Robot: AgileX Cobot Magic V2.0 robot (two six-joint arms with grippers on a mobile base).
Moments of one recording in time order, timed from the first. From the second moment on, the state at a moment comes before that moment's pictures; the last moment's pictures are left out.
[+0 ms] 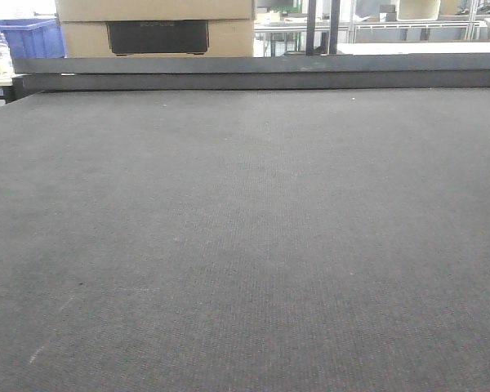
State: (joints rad) left arm -0.19 0.70 -0.90 -0.11 0.62 0.13; right arm 0.05 0.54 -0.88 0.12 0.70 -0.14
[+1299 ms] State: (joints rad) left arm -0.19 0.70 -0.90 -0.11 0.62 0.13; right arm 0.05 0.54 -0.88 0.12 0.70 -0.14
